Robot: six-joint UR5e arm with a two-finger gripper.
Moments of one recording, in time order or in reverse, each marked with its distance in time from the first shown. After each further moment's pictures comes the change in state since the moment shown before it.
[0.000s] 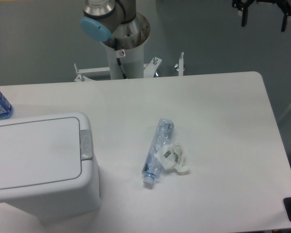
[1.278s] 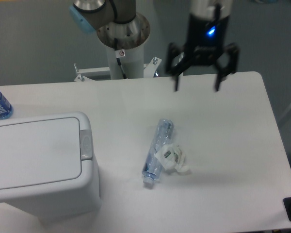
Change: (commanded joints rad) arm -0.528 -0.138 -0.031 0.146 -0.089 -1.227
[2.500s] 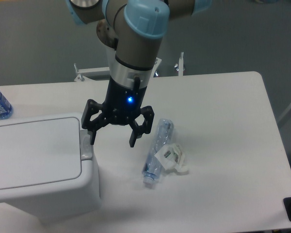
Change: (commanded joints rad) arm -0.169 -0.121 -0.002 0.196 -0.049 -0.201
